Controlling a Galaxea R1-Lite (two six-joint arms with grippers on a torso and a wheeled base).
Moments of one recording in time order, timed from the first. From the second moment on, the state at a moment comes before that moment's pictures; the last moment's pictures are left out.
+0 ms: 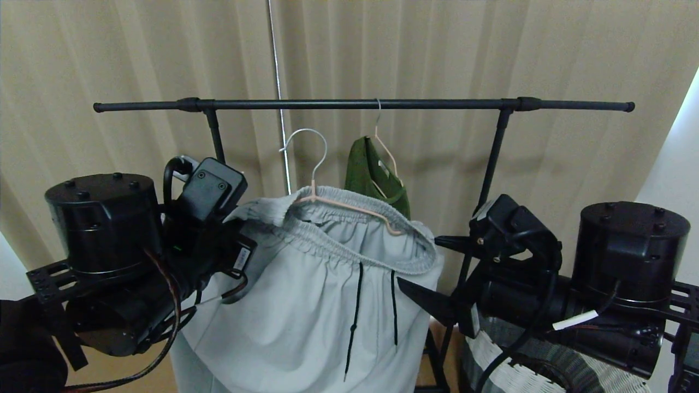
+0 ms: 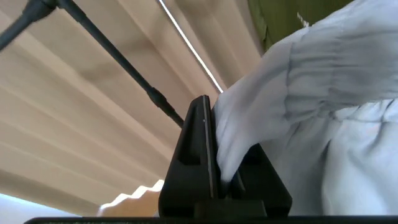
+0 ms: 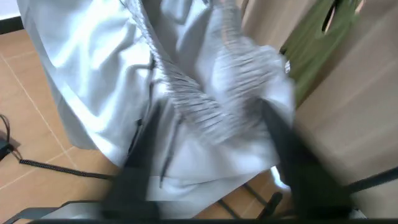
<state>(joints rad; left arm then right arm) -0.57 1.54 -0.62 -0.74 0.45 0.43 0.71 1.59 -0.60 -0.70 0.01 -0.13</state>
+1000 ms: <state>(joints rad) -0.67 1.55 -0.61 -0.85 0.44 0.48 0.64 1.79 -0.92 -0.67 -0.02 -0.39</state>
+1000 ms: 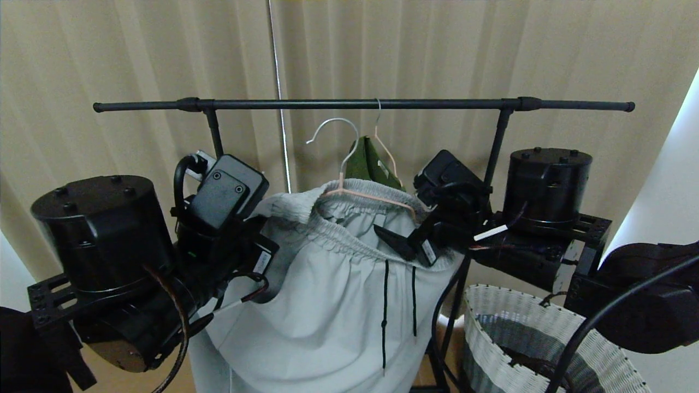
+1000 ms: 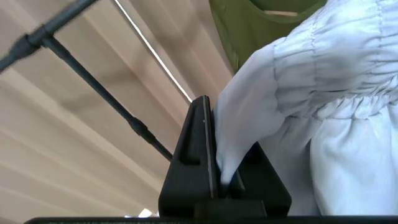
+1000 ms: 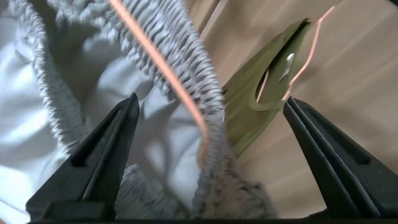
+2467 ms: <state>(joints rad) -0.69 1.52 -0.46 -1.00 0.40 0.44 0.60 1.72 -0.89 -0.67 -0.17 -0.40</state>
